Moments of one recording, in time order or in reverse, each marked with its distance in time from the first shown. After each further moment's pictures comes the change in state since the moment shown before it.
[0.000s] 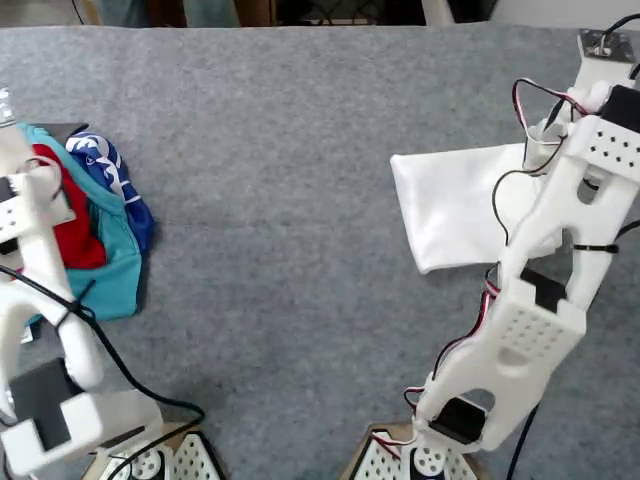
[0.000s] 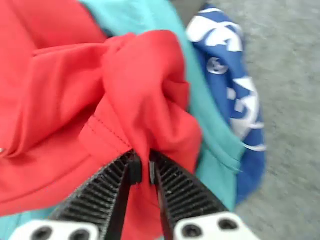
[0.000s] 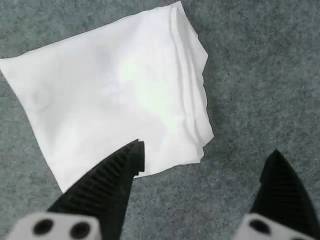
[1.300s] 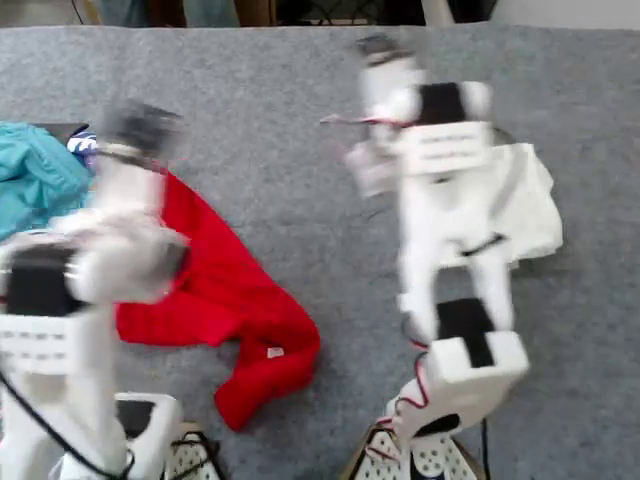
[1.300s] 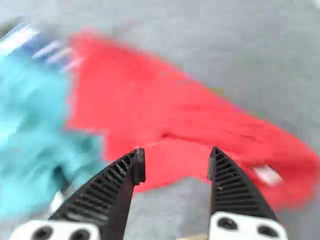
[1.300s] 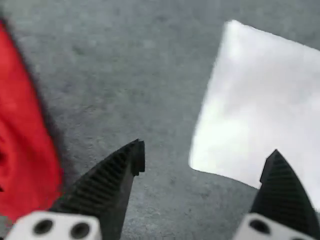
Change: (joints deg) left arm 19.3 -32.4 -8.4 42.1 -6.9; right arm -40.5 -16.8 25.0 0.0 0.0
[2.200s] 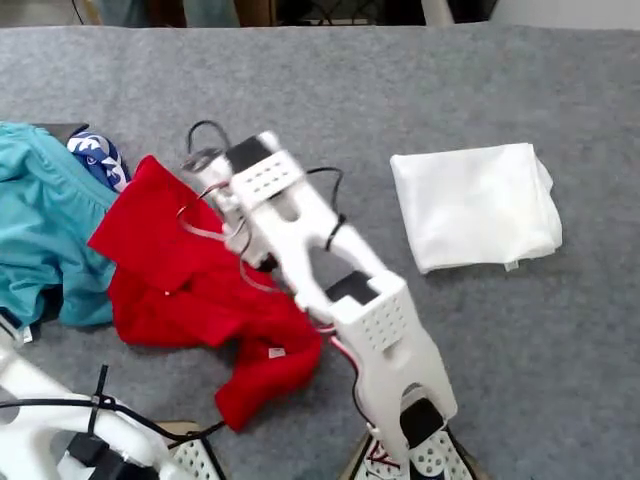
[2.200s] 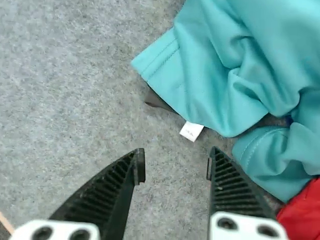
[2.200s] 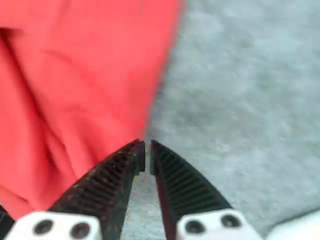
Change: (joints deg) left arm -53.5 0.0 41.7 -37.8 2.3; right arm -19.7 30.3 -9.8 -0.4 0.0
